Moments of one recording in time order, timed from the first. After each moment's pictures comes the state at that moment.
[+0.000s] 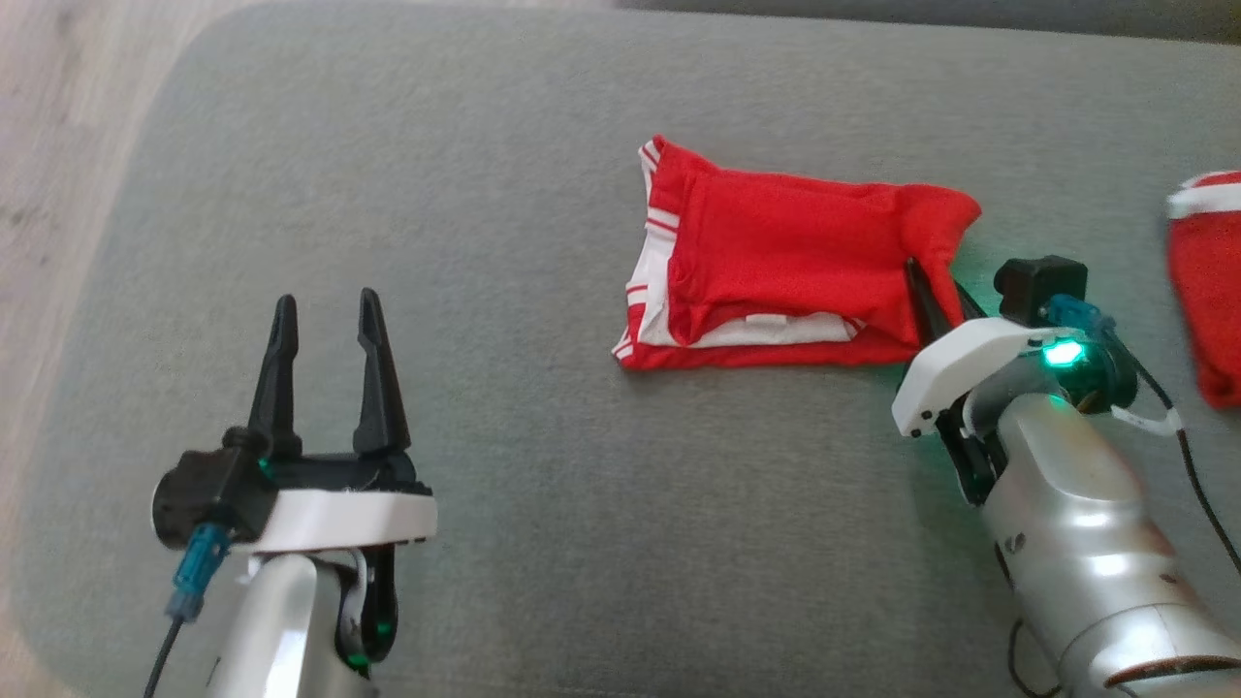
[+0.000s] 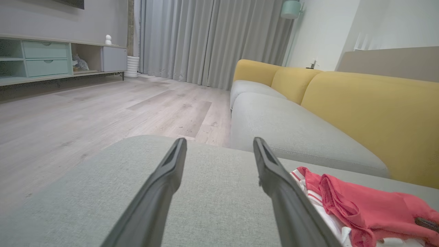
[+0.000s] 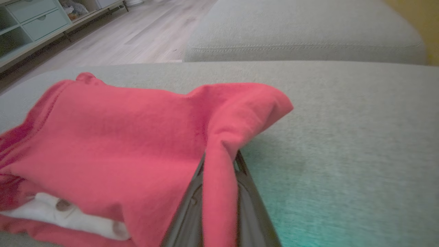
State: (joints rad) left arm -0.20 0.04 -0.14 0.19 -0.30 0.00 -0.26; right arm -0.71 -0.07 0.09 1.13 0.13 0.13 -0.20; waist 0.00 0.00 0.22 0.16
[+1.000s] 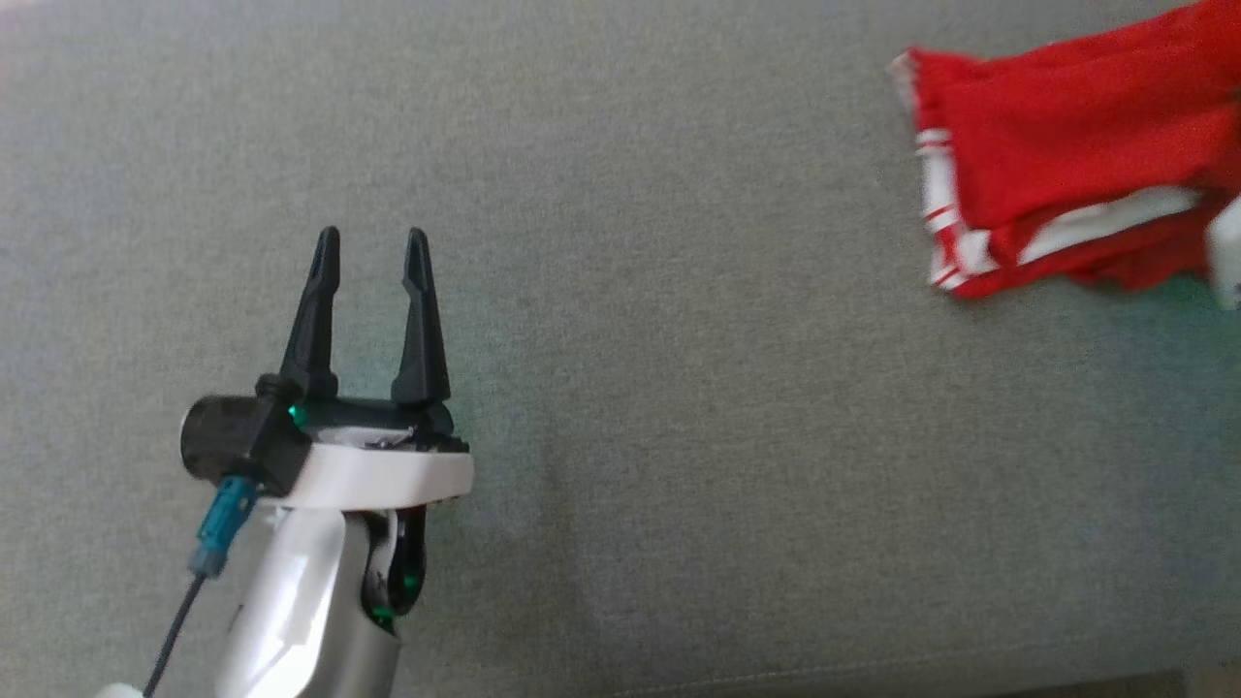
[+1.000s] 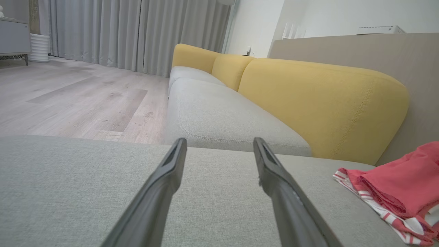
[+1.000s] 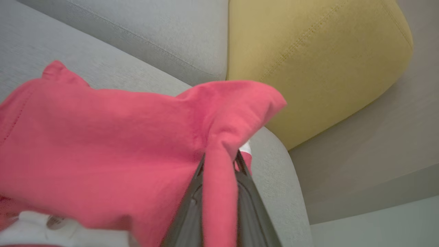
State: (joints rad) left arm -0.28 0.04 -0.22 0.16 -0.30 -0.01 -0.26; right arm -0.73 -0.48 0.13 0.75 -0.13 0.13 -0.01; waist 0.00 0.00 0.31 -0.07
